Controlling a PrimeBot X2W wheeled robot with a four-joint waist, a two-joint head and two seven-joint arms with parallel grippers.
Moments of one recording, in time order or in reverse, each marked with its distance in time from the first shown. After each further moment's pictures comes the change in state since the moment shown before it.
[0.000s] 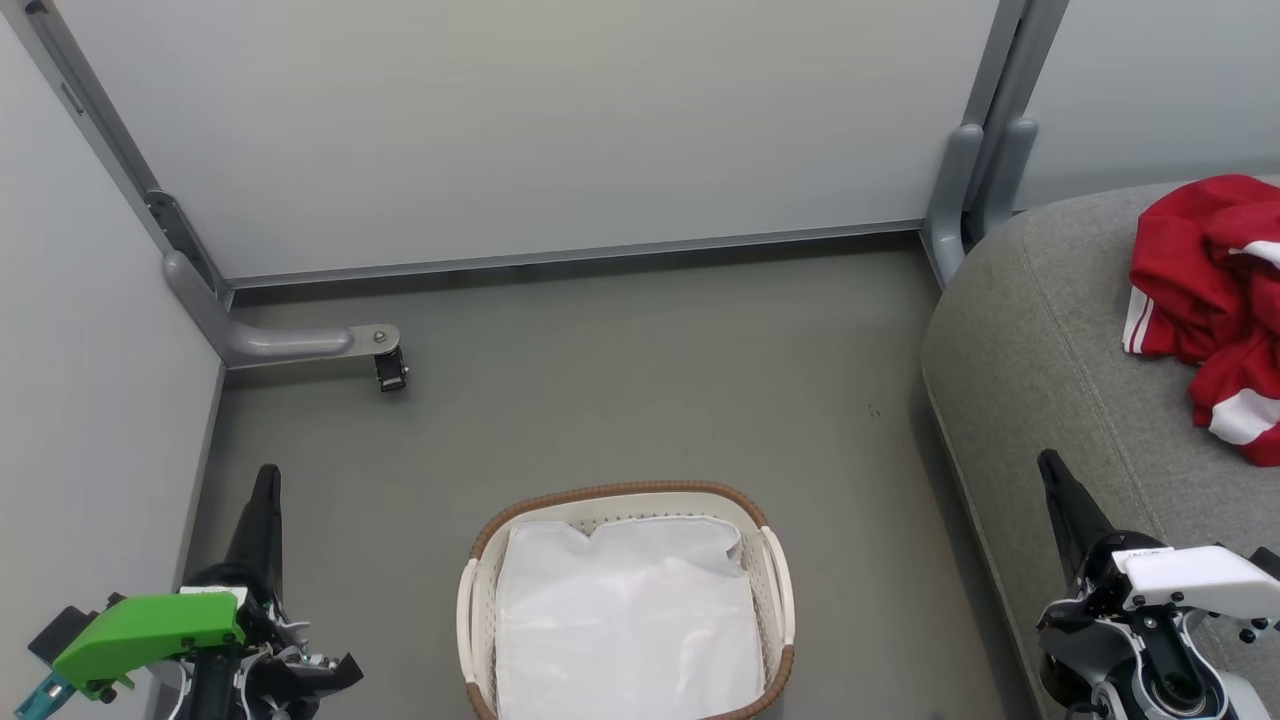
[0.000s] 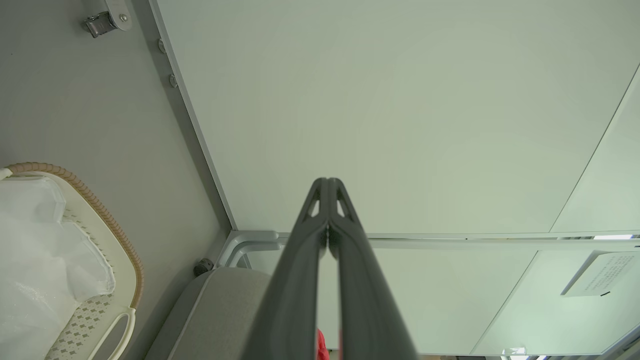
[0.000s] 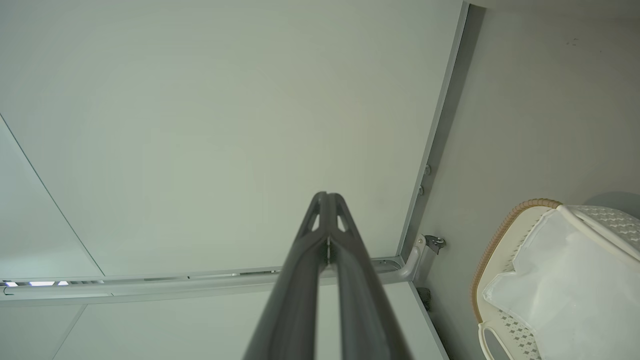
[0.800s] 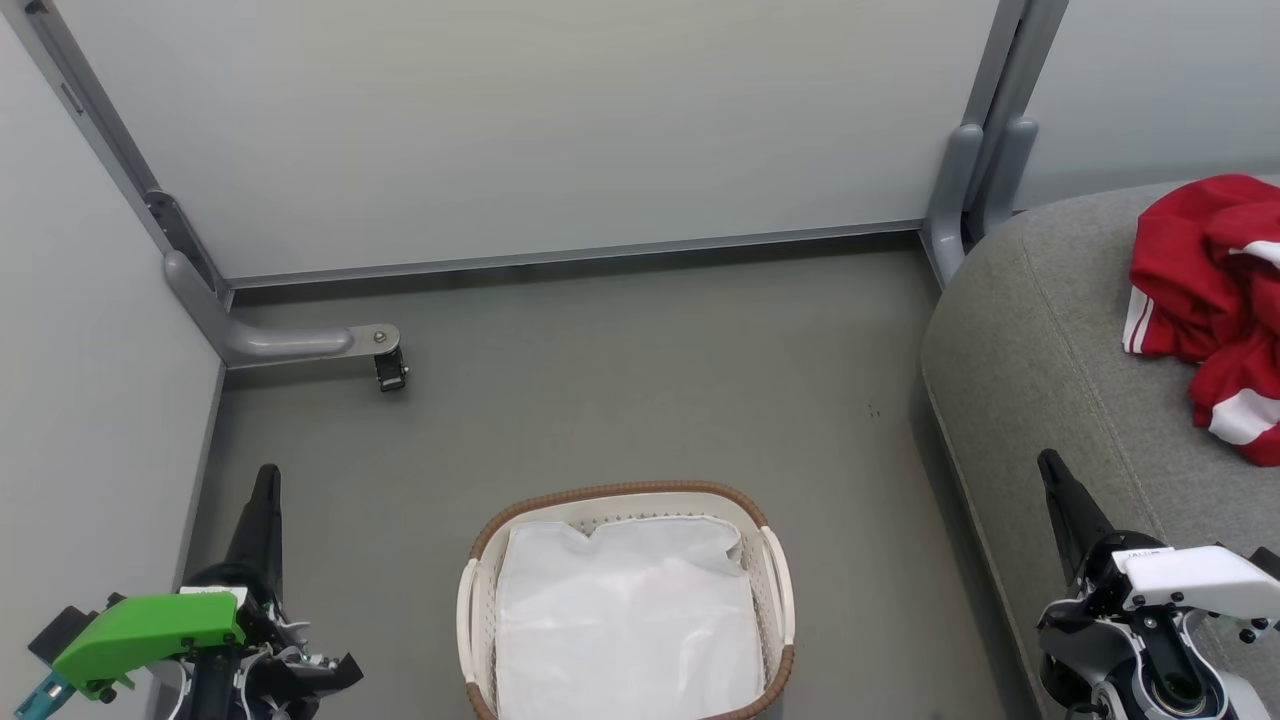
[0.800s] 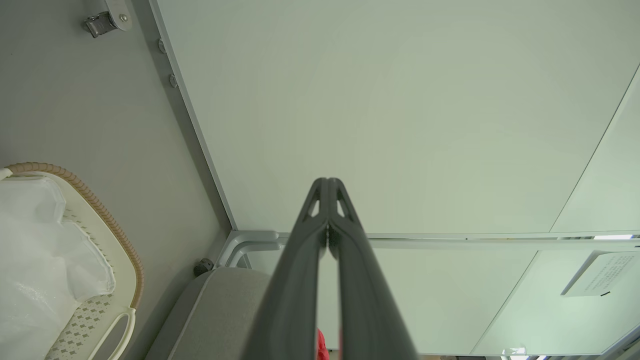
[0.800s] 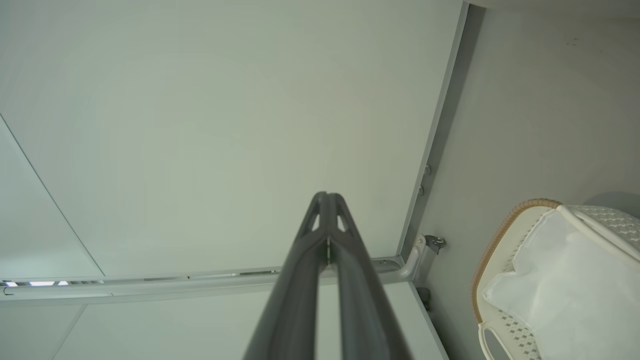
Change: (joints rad) left arm 0.000 0.000 0.000 0.000 0.000 0.000 0.000; right arm 0.000 0.000 0.000 0.000 0.000 0.000 0.000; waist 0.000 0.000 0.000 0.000
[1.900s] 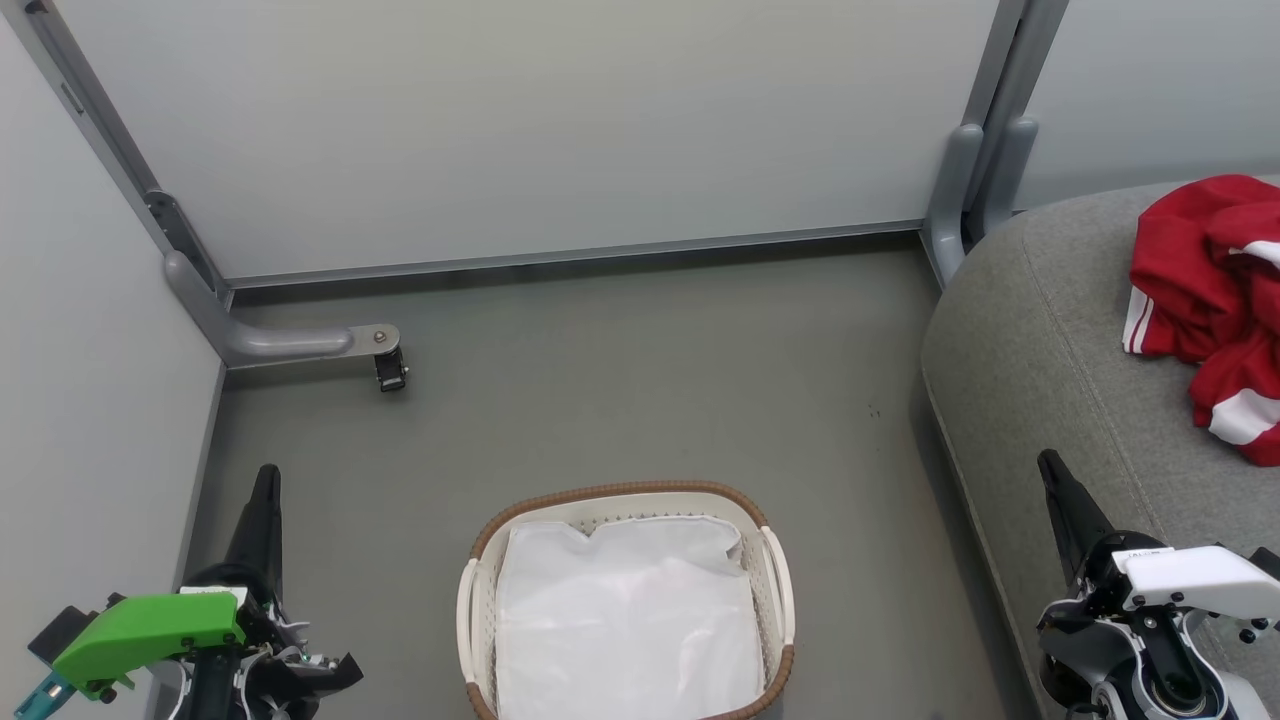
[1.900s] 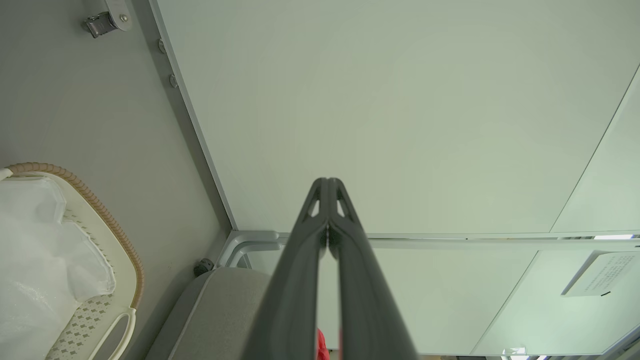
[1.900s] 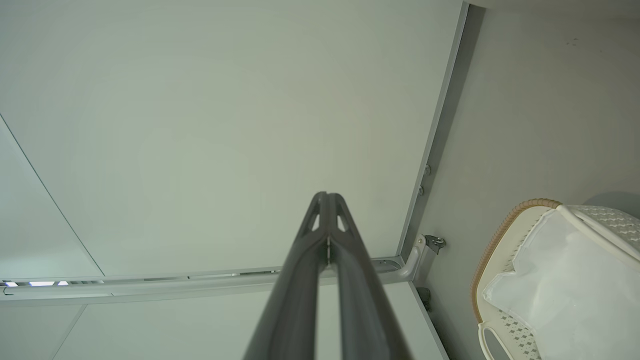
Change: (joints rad) left arm 0.000 0.000 0.000 0.000 0.001 0.000 0.000; right arm 0.000 0.000 0.000 0.000 0.000 0.000 0.000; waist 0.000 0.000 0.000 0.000
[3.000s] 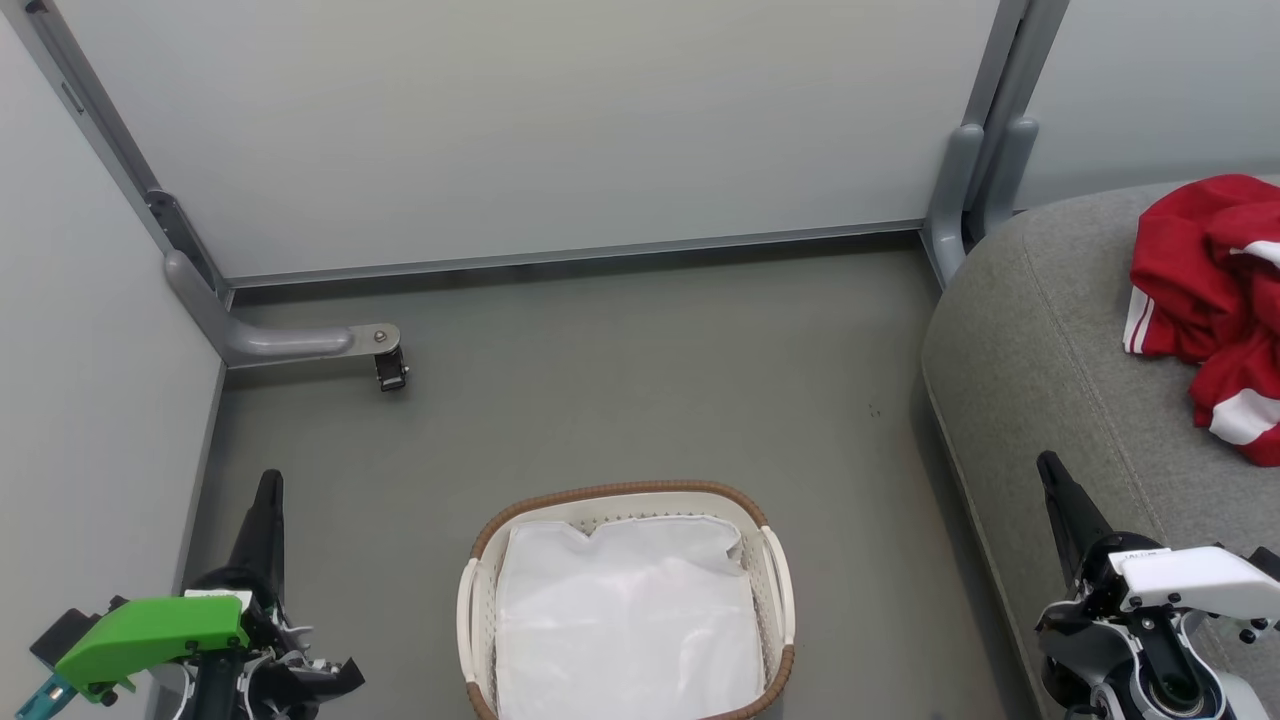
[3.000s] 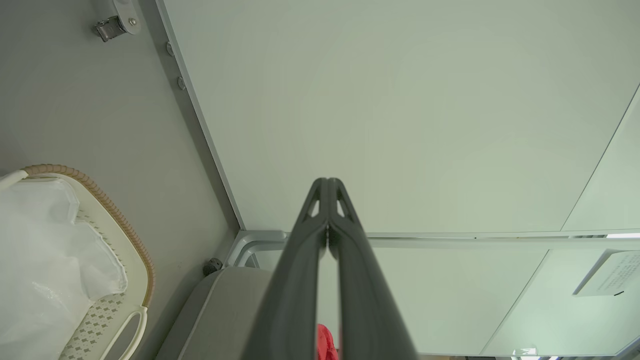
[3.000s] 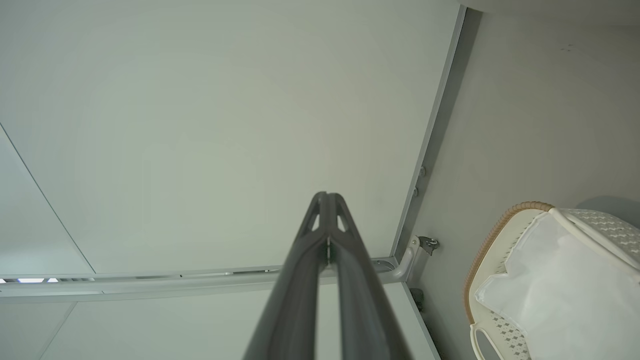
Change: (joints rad) left arm 0.006 0.002 -0.006 0.003 0.023 0.004 -0.006; right arm 0.001 0.000 0.003 0.002 -0.025 0.000 -0.006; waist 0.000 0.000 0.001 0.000
